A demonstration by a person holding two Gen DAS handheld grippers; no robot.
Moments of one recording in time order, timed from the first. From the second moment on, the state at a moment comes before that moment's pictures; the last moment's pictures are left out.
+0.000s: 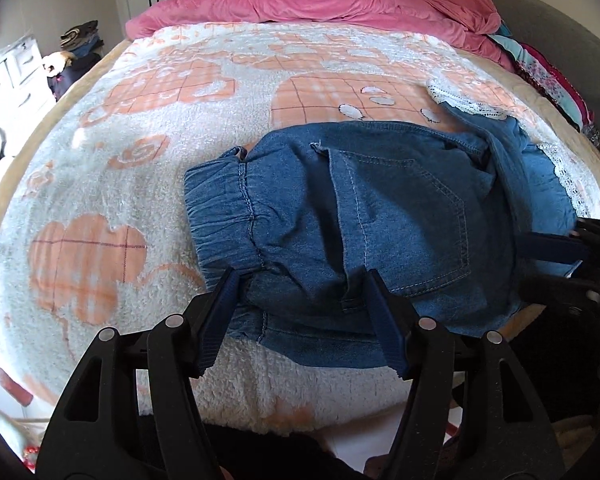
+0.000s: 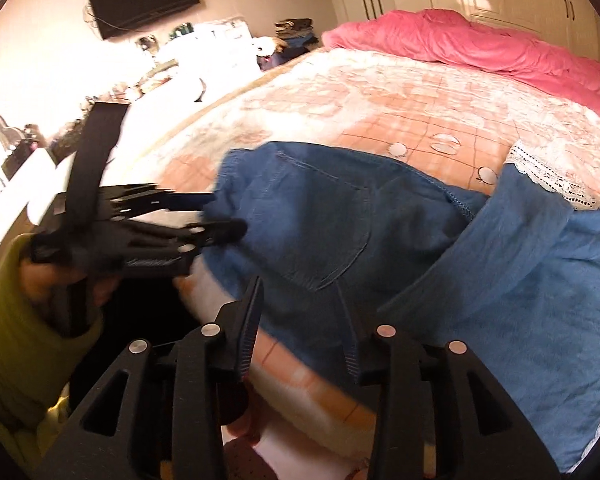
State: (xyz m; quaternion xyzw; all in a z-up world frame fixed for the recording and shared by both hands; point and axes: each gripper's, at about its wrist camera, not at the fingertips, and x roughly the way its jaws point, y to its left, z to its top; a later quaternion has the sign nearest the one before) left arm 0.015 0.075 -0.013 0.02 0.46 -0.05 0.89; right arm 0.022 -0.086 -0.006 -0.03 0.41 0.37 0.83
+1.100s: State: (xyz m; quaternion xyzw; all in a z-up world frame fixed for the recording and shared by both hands) left arm 0.014 -0.012 0.027 -0.01 0.42 -0.19 0.89; right arm 0.048 -0.215 0.019 0.06 0.39 0.21 0.90
